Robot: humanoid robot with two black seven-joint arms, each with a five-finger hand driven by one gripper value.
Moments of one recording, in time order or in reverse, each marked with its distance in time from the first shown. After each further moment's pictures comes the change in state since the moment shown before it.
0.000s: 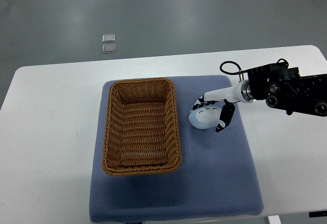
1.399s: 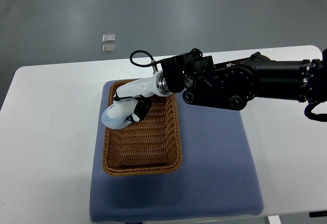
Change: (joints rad) left arm 0.000 0.000 -0.001 0.000 0.000 0.000 0.000; right arm 0.180 0.471 0.014 -0.196 0.073 -0.023 0.074
